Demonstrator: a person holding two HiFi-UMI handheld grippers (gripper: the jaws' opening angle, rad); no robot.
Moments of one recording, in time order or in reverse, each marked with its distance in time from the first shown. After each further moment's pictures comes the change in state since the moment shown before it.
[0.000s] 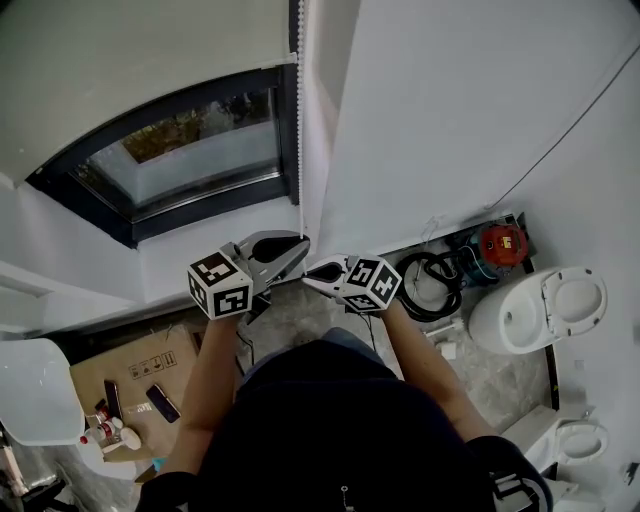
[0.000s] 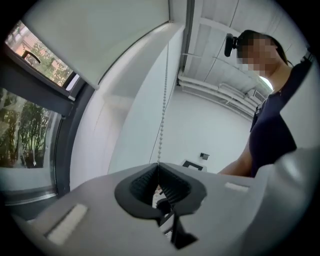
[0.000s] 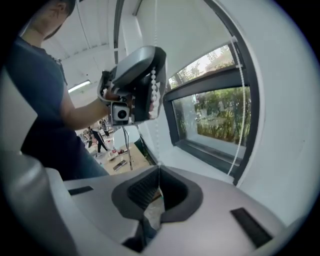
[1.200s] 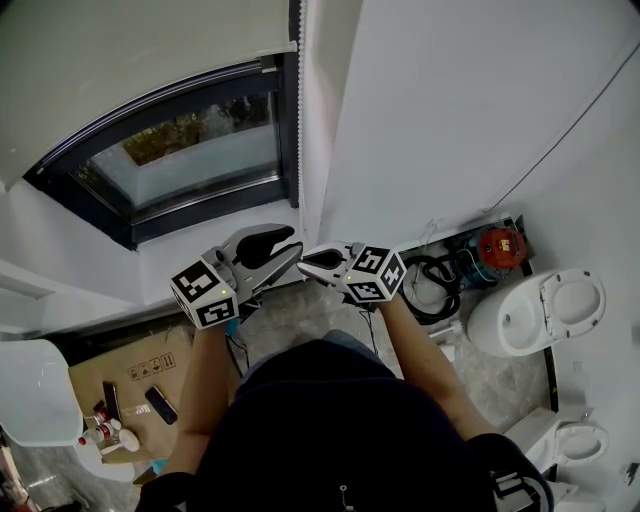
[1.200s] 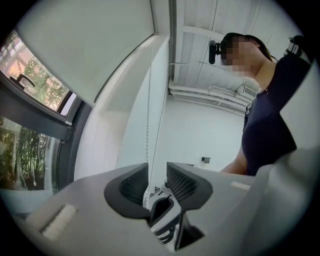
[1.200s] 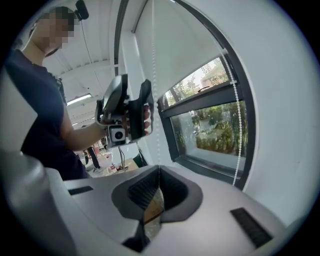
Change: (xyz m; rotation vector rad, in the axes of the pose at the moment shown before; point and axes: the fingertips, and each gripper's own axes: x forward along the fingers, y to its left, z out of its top) left arm -0.024 -0.013 0.036 0.133 -0.113 0.014; right arm -0.018 -0.010 0.052 0.024 -0.164 -0.006
